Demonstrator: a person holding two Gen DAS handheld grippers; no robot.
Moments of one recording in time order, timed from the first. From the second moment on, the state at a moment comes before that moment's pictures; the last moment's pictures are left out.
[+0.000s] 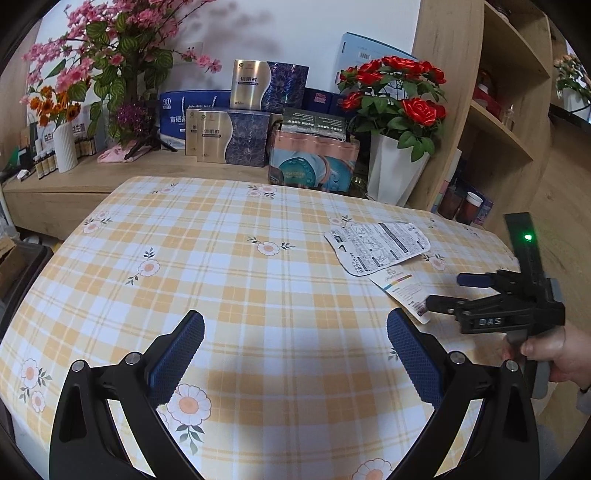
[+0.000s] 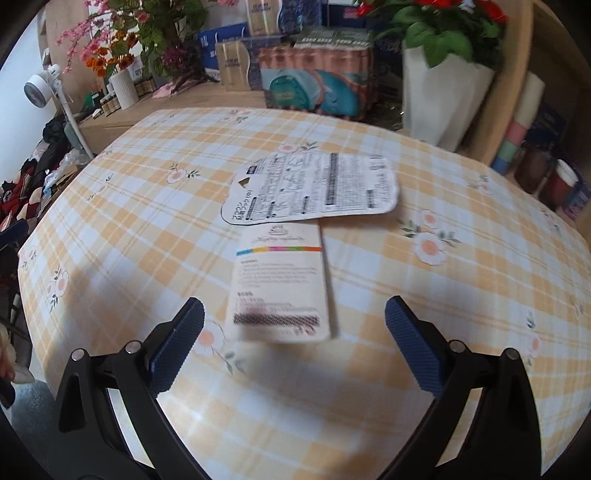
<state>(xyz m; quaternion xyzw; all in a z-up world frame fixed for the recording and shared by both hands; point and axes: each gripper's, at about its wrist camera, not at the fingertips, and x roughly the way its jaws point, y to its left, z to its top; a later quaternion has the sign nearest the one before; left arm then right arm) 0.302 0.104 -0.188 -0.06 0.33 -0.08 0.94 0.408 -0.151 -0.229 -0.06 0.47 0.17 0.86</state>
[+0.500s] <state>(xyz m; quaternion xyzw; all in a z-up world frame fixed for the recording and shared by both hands) 0.318 0.103 -0.196 -0.06 0.34 -0.08 0.93 0.433 -0.129 -0.256 -0.08 0.51 0.17 0.84</state>
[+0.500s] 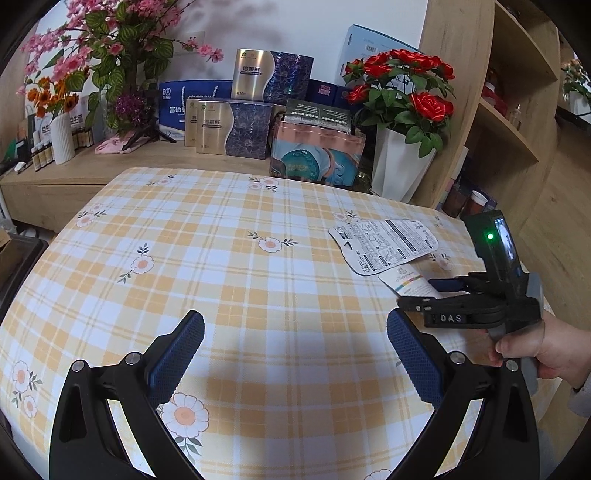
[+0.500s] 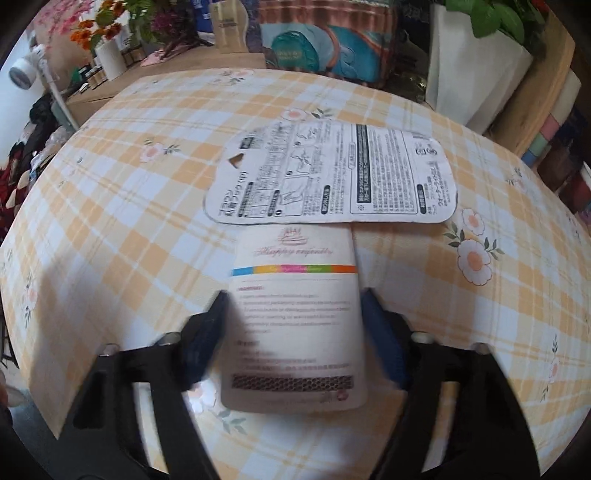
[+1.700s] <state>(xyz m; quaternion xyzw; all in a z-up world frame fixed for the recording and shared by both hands) 0.510 -0.132 -0.263 0.22 0.42 -0.14 0.87 0.358 -0.376 -0.218 0.14 0.44 0.07 0.89</state>
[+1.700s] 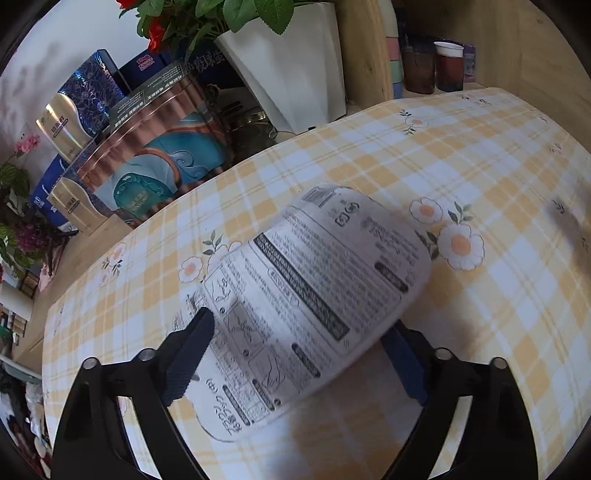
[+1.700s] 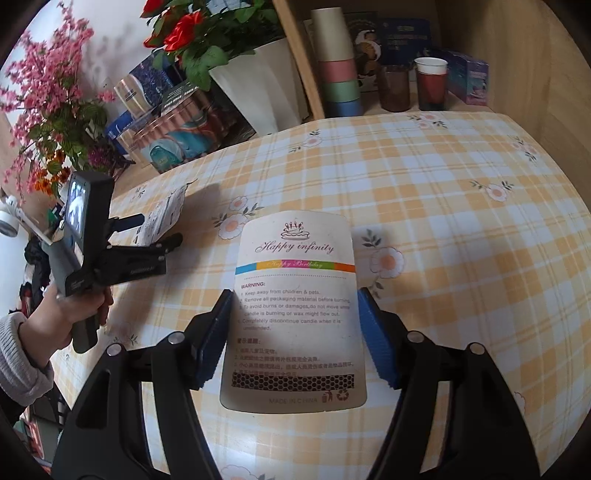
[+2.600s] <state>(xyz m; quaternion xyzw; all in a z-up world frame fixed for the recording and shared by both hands) 0.393 -0.001 -0.117 0.00 0.39 -0.24 0.89 0.288 -0.316 -0.165 0.15 0.39 0.12 0.90</state>
